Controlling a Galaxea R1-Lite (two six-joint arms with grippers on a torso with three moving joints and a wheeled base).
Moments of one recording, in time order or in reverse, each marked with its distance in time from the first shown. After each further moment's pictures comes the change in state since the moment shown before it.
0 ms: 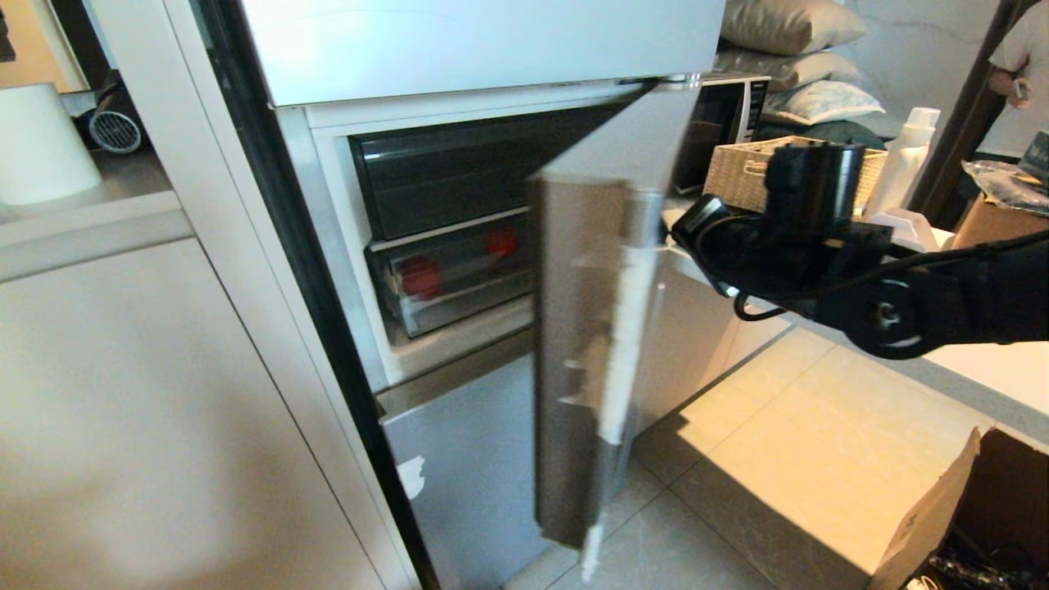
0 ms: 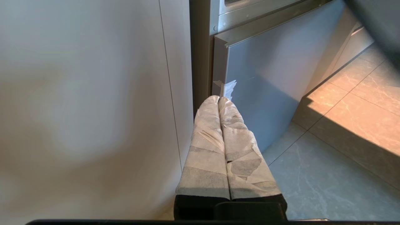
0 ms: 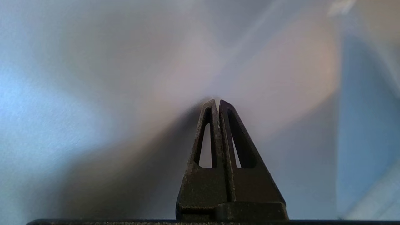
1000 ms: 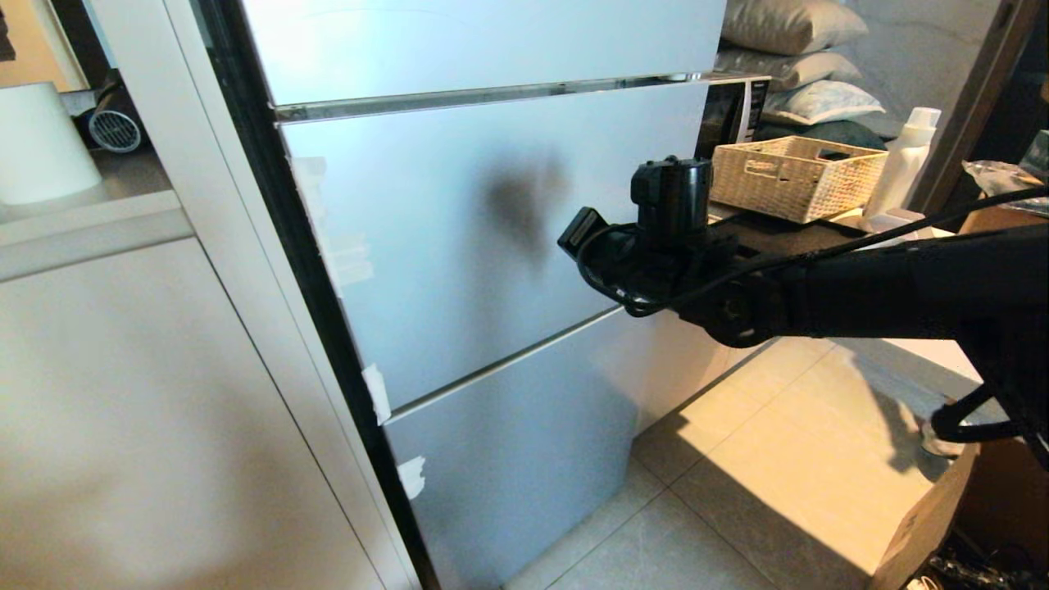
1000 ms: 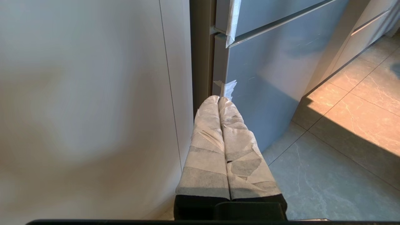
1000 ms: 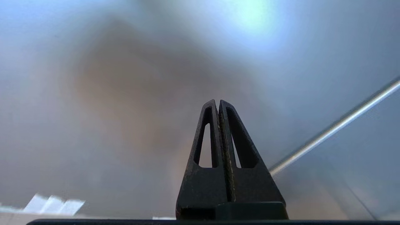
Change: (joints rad) left arm 0.000 0.000 0.000 0.000 0.000 0.000; right arm 0.139 0.233 -0.337 0.100 0.129 -0.048
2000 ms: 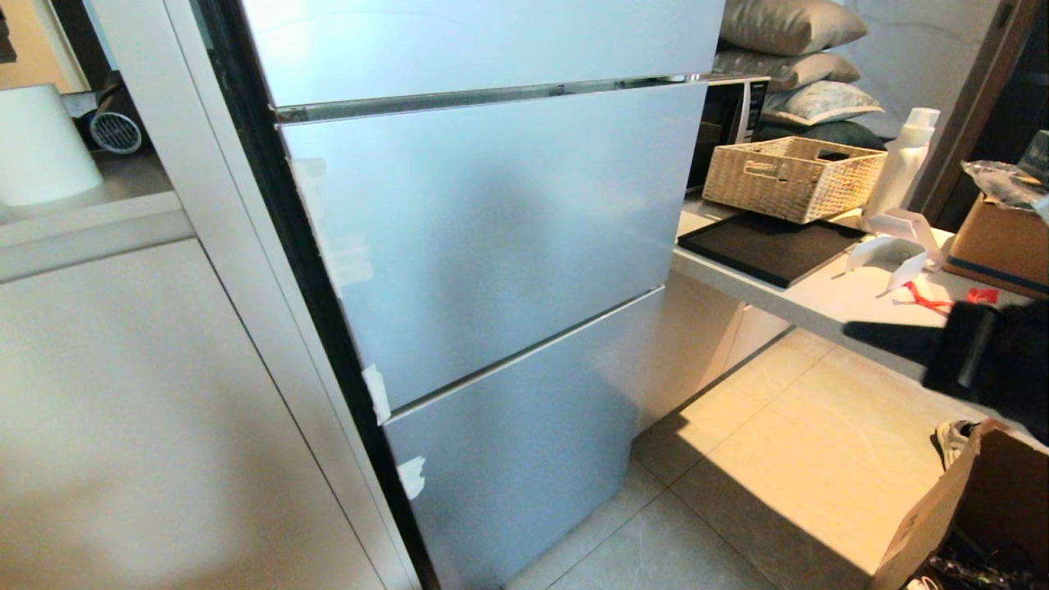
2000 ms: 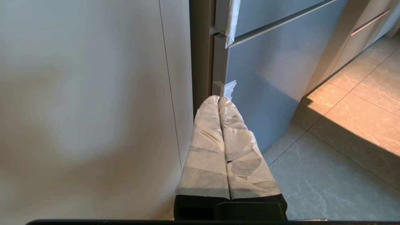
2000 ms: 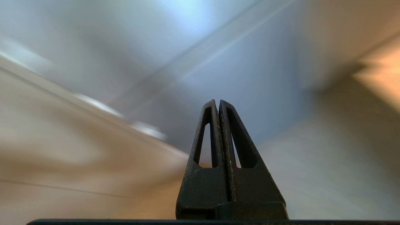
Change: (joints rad) left arm 0.000 0.000 0.000 0.000 0.000 0.000; right arm -0.184 -1.043 0.978 0.236 0.006 -0.422
